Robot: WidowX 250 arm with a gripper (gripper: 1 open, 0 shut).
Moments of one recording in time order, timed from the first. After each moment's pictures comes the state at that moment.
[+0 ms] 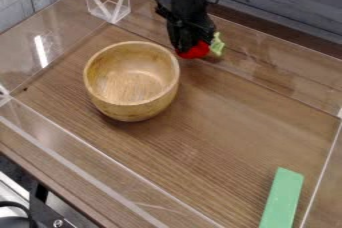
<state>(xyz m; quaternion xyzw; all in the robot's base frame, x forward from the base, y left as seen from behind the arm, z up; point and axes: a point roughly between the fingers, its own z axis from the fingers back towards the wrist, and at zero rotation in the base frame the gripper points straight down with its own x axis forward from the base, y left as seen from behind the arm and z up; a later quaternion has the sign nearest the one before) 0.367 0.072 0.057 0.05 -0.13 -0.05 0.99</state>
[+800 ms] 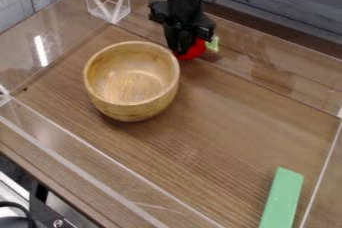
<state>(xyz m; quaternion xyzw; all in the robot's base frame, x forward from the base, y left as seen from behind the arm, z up) 0.368 0.078 0.062 0.03 -0.14 0.04 0.99</state>
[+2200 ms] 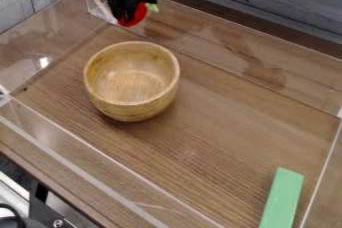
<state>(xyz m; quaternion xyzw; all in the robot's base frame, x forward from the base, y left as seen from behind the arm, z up) 0.362 0.171 0.072 0.08 -0.17 0.21 0.96</state>
